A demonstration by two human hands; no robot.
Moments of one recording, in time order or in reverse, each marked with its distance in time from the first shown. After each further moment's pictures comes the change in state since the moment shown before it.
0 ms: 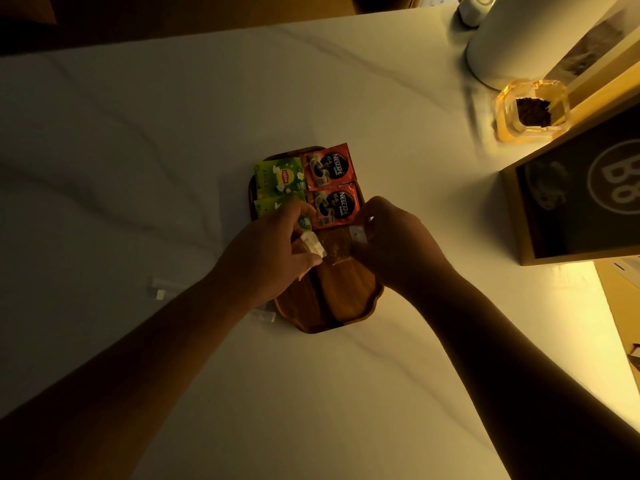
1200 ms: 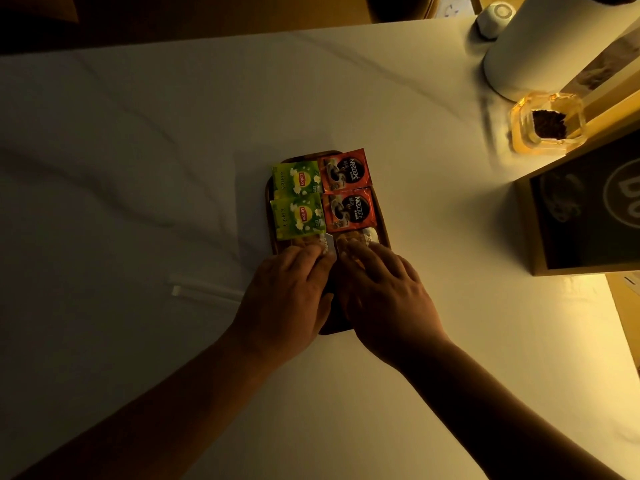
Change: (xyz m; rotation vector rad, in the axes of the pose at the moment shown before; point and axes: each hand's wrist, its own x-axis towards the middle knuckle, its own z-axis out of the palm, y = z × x) left_hand -0.051 -0.010 0.039 0.568 0.077 0.199; right_hand -0.055 0.026 0.060 -0.550 0.130 -0.421
